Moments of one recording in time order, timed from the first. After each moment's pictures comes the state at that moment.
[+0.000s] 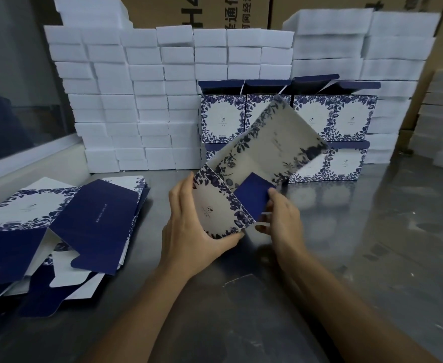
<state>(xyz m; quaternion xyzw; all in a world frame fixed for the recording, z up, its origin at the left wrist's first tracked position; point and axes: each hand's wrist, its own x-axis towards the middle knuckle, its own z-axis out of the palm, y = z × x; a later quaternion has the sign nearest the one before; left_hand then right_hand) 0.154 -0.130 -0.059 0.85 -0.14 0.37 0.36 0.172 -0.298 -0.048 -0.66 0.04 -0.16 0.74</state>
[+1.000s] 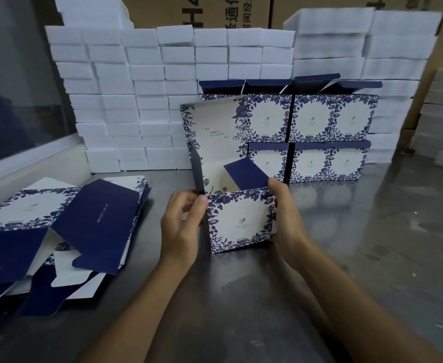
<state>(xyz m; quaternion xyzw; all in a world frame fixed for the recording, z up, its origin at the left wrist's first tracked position) 0.157 -0.128 -0.055 0.68 -0.14 0.29 0.66 0.180 -0.303 -0.042 -0.66 0.00 -0.09 0.74</state>
